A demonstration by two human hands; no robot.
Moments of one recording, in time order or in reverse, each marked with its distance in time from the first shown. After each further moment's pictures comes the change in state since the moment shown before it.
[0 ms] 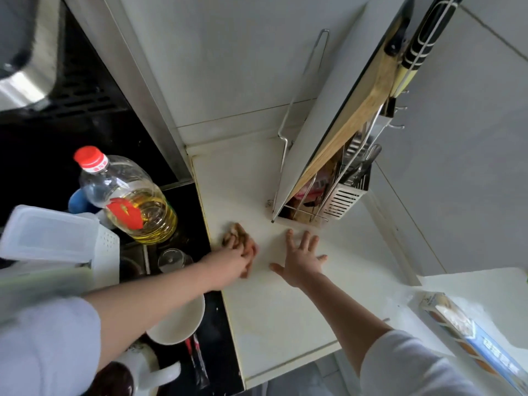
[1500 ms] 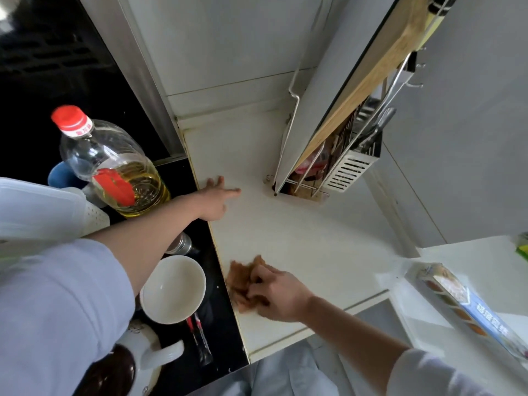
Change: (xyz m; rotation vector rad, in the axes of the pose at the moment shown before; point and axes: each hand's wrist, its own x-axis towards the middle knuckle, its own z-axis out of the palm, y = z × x) left_hand 0.024 -0.088 -0.021 -0.588 -0.156 -0.347; right_hand -0.061 0.001 0.088 0.107 0.217 -0.924
